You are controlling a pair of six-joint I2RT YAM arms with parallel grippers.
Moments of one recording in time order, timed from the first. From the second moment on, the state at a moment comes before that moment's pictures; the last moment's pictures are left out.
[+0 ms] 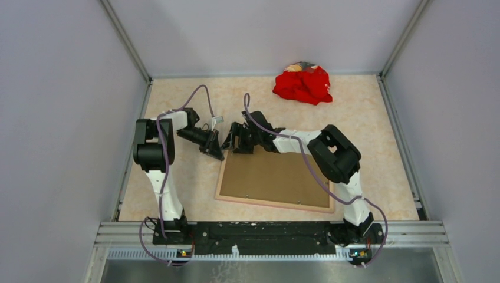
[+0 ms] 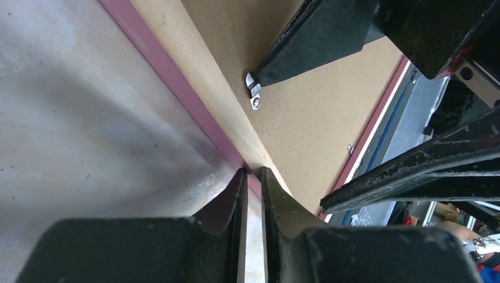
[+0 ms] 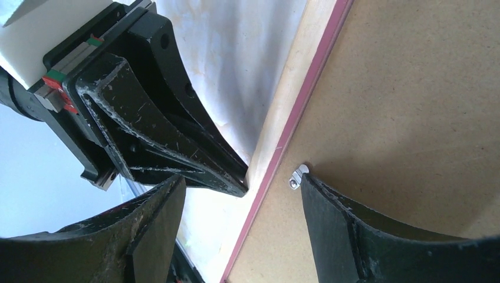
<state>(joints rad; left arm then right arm) -0.02 2.06 1.30 -0.94 0.93 0.55 0.81 2.11 1.36 0.14 -0.34 0.91</state>
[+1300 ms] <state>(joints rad) -0.02 2.06 1.30 -0.93 0.93 0.55 0.80 2.18 1.40 0.23 -0.41 0.97</state>
